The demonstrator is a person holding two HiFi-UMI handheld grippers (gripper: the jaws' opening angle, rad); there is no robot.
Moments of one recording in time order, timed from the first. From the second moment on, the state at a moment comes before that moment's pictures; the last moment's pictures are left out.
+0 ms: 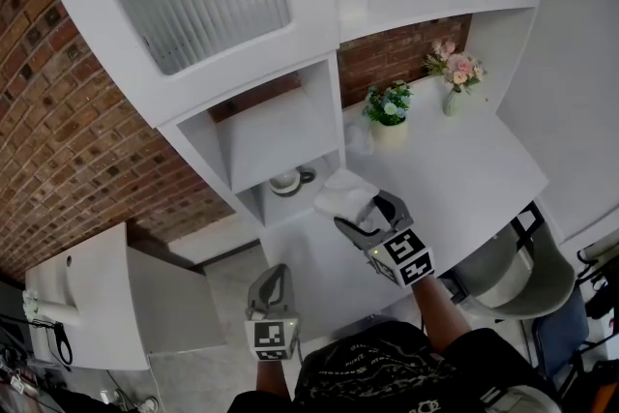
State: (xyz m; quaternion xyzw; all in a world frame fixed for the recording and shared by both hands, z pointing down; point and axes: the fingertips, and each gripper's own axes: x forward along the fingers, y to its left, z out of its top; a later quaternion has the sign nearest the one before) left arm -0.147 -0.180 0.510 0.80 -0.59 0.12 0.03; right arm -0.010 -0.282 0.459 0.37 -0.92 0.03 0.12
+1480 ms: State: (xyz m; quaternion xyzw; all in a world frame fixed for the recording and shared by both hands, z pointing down) left arm -0.154 -0.189 0.519 0.78 -0.60 0.14 0.04; right arm 0.007 -0.266 0.548 0.36 -0.91 0.10 0.17
